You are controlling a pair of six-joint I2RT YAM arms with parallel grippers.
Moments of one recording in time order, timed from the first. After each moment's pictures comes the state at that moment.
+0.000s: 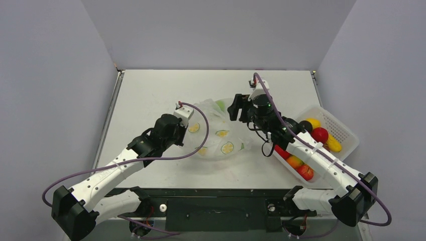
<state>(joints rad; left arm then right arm) -0.70 1.04 0.83 -0.40 -0.23 -0.07 0.65 1.17 1.10 -0.34 0.24 0.43</state>
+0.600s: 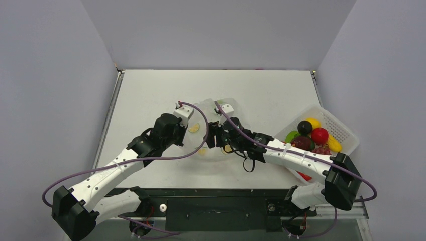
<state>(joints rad) -0.69 1.04 0.83 -0.40 -0.21 -0.07 0.93 1.35 0.97 -0.15 0.15 0.45</state>
